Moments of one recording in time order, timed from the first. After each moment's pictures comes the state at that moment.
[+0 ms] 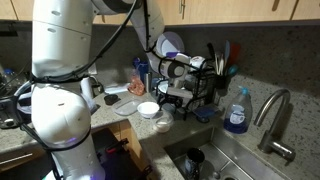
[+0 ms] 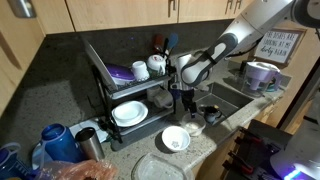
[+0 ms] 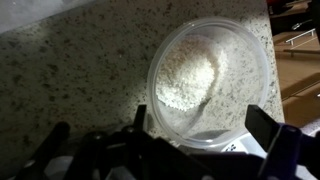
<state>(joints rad) -0.01 0.28 0.07 -2.23 0.07 2.27 -0.96</state>
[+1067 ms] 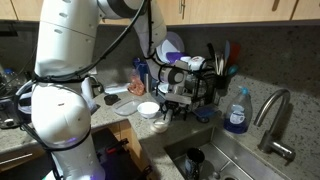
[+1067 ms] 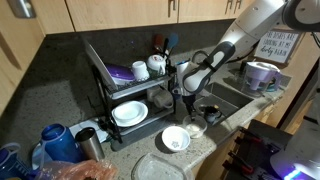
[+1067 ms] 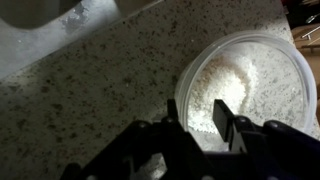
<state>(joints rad) -0.01 0.33 0.06 -2.25 -0.01 2.34 -0.79</state>
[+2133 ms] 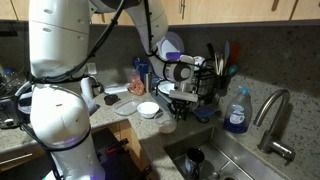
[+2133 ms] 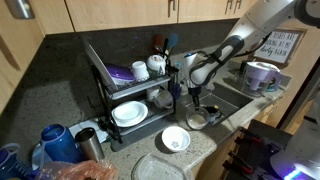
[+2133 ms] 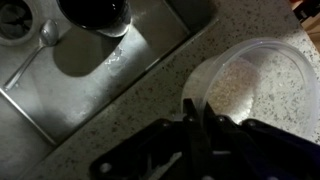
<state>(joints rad) -0.04 0.23 0.00 -2.28 -0.11 2.32 -0.61</state>
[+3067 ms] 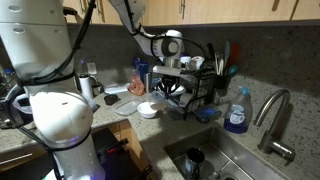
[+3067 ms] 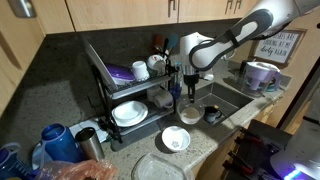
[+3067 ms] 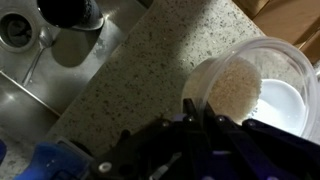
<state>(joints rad) 0.06 0.01 0.07 -2.28 -0.04 2.16 -0.32</state>
